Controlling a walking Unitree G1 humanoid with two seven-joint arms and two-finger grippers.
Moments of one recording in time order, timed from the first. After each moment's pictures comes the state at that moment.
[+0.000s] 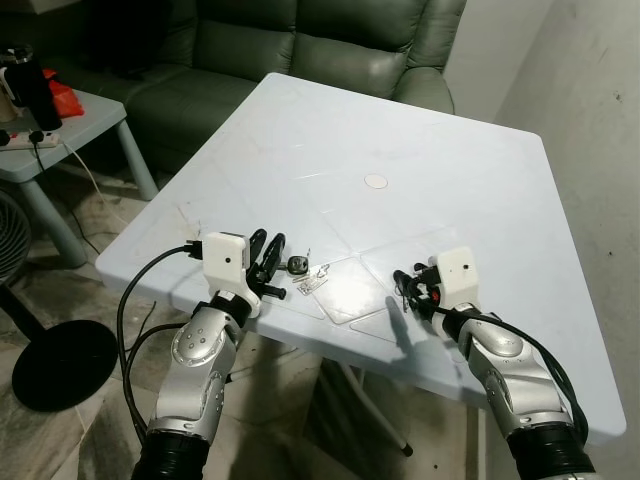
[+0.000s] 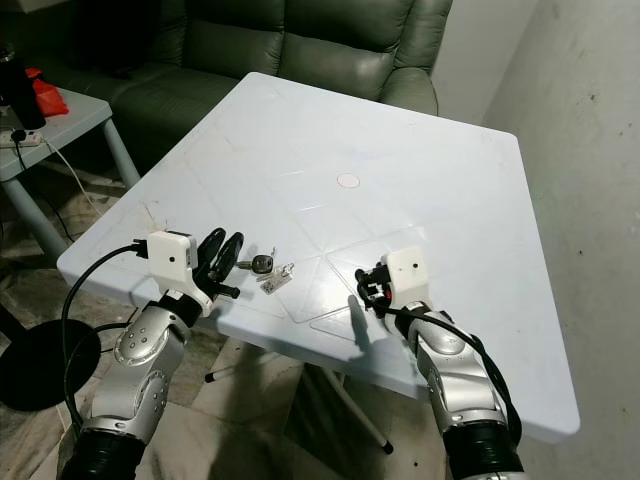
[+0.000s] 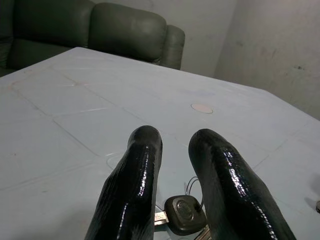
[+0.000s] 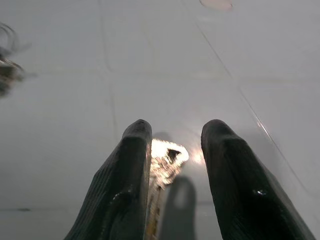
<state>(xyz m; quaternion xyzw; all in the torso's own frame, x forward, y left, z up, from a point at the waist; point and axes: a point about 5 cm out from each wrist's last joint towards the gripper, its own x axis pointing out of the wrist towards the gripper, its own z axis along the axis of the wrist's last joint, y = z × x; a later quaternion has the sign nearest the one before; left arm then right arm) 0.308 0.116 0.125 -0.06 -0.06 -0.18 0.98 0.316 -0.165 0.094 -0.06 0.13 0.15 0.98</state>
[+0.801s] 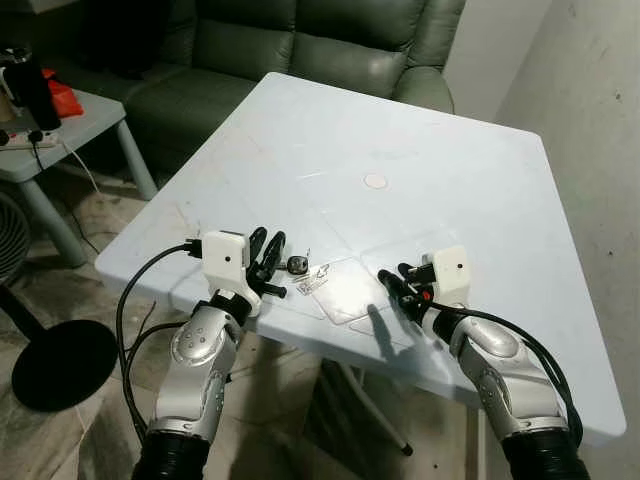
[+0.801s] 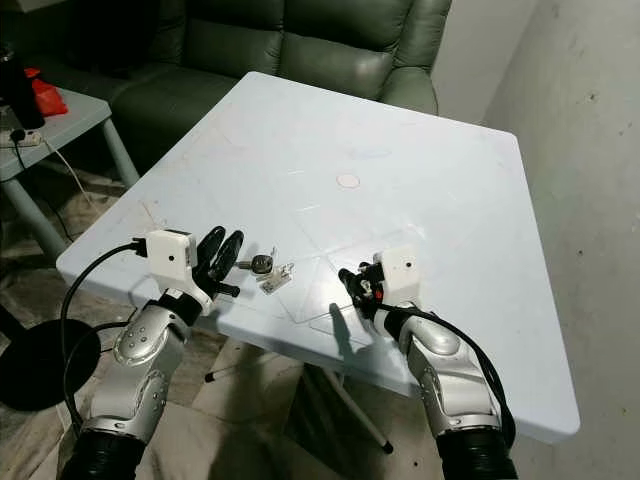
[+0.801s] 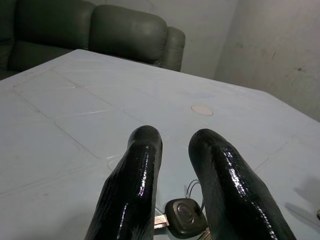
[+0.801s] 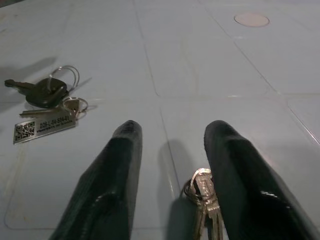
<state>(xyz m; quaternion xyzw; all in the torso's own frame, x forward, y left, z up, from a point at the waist) 0.308 0.116 0.127 -0.06 -0.06 -0.18 0.98 0.310 -0.149 0.105 0.02 0.11 0.21 0.97</state>
